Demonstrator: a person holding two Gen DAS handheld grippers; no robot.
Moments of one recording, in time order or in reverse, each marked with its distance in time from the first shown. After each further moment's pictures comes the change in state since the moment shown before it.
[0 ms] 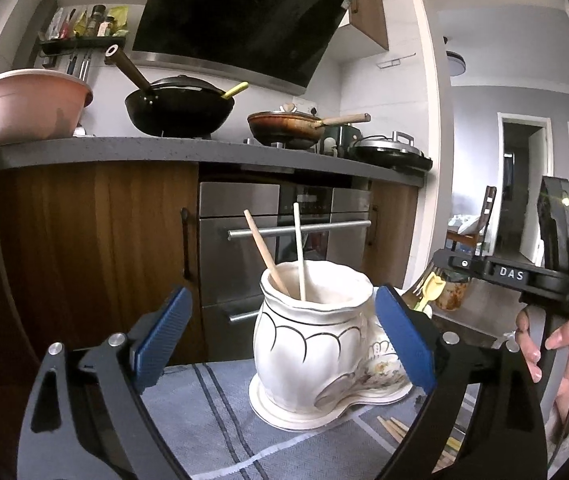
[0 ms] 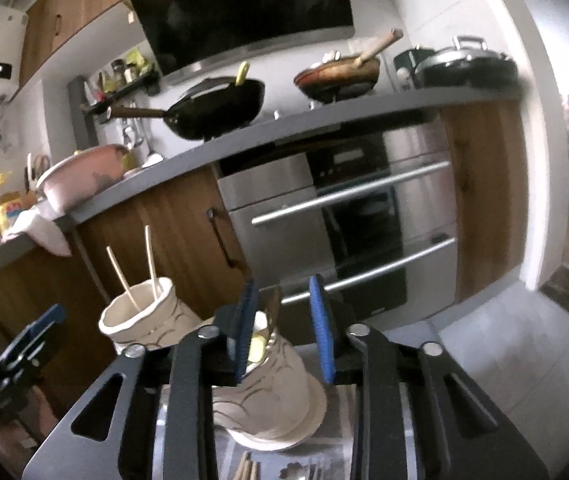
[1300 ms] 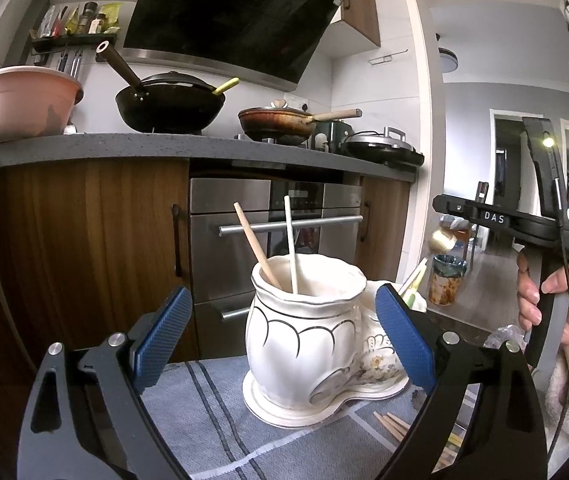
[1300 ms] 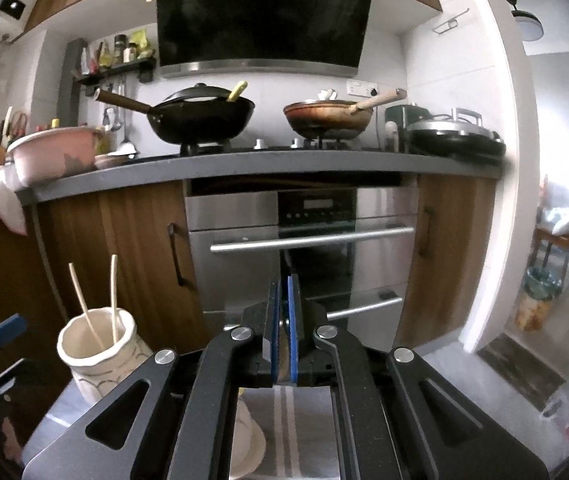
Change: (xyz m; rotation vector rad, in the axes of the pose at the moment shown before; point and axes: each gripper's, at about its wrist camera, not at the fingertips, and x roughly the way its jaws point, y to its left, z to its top) left arm 0.002 0.000 -0.002 0.006 0.011 -0.034; right arm -0.009 0.024 0.041 -0.215 -0.089 -0.214
